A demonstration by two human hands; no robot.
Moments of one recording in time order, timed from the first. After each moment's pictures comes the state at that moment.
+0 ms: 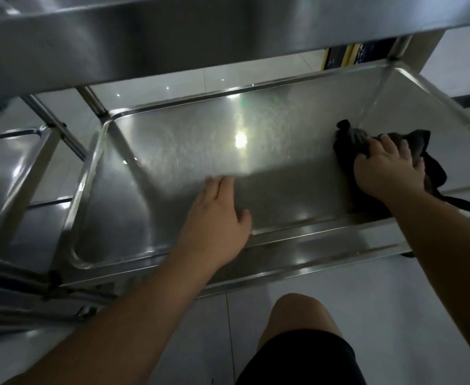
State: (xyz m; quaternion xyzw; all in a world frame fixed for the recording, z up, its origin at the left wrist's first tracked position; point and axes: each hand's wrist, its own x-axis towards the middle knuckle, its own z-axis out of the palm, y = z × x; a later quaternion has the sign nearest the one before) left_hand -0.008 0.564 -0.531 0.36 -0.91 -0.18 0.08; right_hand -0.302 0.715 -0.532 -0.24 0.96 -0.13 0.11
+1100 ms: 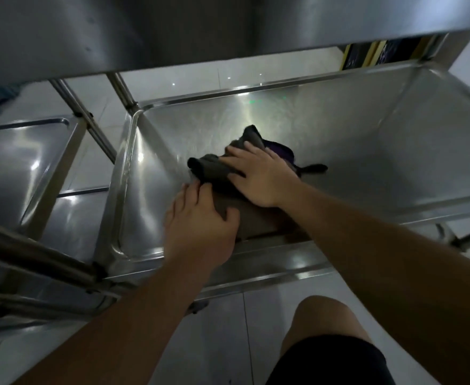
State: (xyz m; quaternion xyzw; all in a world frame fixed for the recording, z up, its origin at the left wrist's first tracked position) left_hand 0.061 0.517 -0.545 0.47 -0.87 -0.12 0.11; right_hand -0.132 0.530 -0.543 -0.61 0.77 -0.12 0.12
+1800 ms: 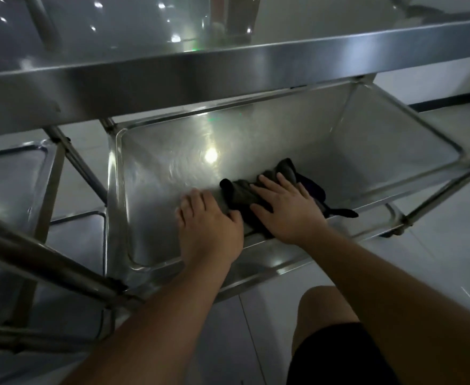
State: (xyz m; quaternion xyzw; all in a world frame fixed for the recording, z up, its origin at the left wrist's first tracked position) left_hand 0.067 0.516 -0.537 0.44 -0.88 -0.13 0.07; right_hand -0.080 0.624 -0.546 -0.46 0.88 -0.12 0.08
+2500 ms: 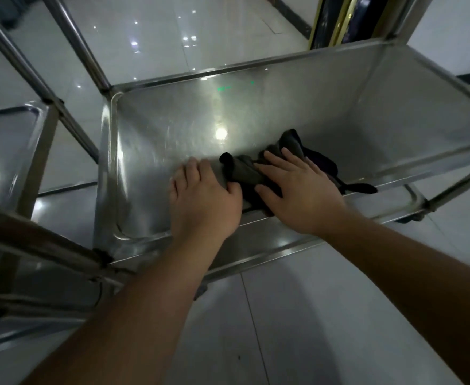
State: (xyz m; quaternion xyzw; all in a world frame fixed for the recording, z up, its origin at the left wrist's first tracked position) left_hand 0.068 0.511 -0.549 0.44 -0.88 -0.13 0.09; right_hand -0.071 0.639 -0.538 -0.50 0.85 -0.13 0.06
